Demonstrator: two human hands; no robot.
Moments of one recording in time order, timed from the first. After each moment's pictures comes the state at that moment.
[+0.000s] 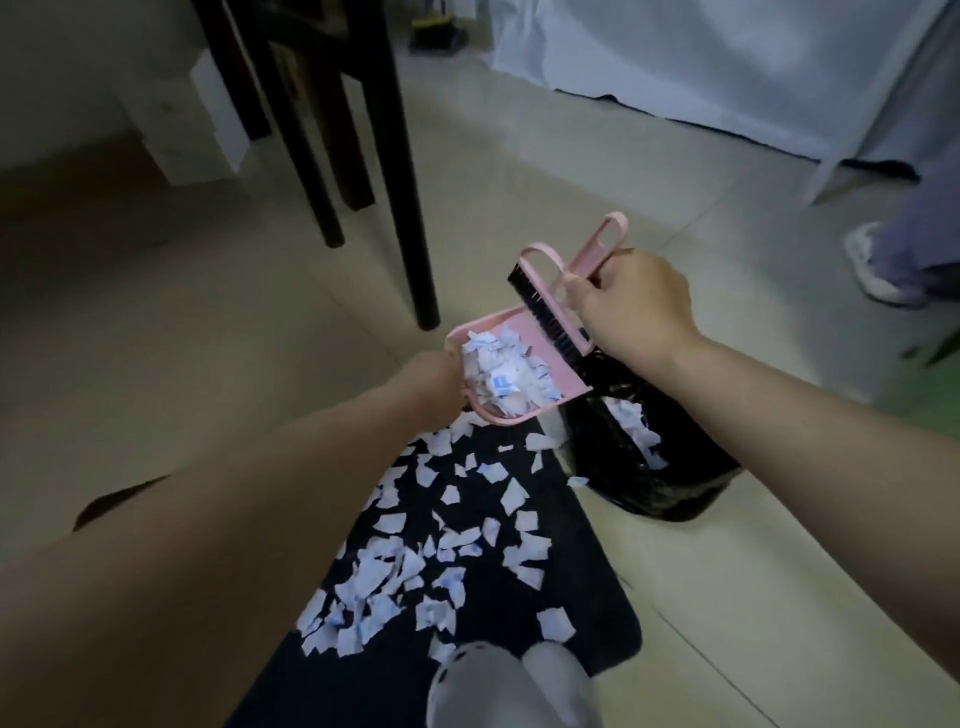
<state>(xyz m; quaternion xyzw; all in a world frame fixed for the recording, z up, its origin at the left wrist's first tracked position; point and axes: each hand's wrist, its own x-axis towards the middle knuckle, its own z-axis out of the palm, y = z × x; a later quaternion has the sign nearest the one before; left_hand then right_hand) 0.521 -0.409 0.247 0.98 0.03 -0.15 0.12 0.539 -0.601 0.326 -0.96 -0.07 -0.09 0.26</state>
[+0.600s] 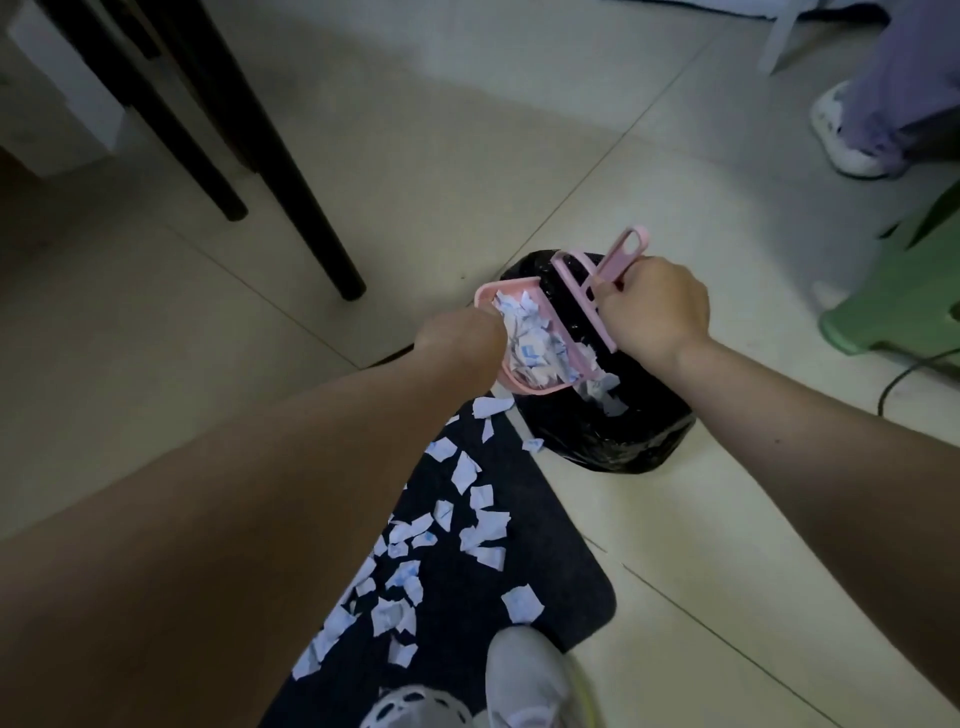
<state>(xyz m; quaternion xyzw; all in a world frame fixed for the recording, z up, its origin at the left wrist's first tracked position) 0.583 -0.530 0.199 0.97 -0.12 -0.17 -0.14 0.578 -0.706 0.208 -0.96 0.08 -0.04 0.25</state>
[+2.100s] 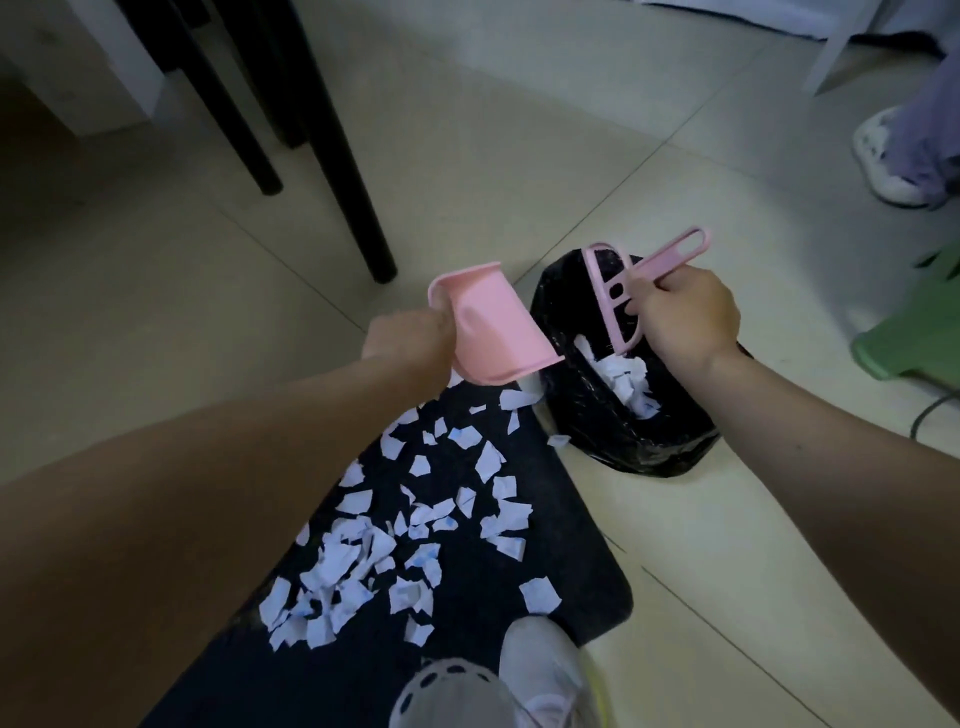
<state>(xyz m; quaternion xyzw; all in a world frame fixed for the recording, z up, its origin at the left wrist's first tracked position) 0.558 -0.447 0.199 0.99 -0.04 -0.11 -0.09 0.573 -0.683 0.203 -0.91 0.14 -0.04 0.39</state>
